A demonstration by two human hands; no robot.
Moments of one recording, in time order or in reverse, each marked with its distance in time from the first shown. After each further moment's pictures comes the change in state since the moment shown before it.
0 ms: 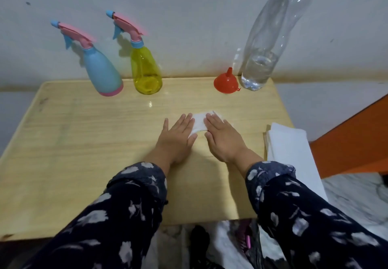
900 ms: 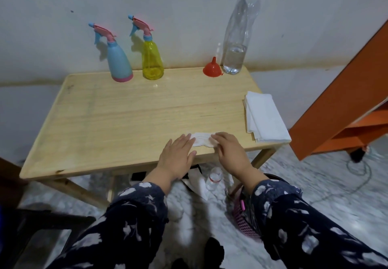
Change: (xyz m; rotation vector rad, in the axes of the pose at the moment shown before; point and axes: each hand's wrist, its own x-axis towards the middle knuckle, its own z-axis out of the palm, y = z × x) left_hand -0.199 0.039 0.038 -0.127 0.025 0.097; right_hand -0.201 -0.091 0.029 0.264 0.282 0.189
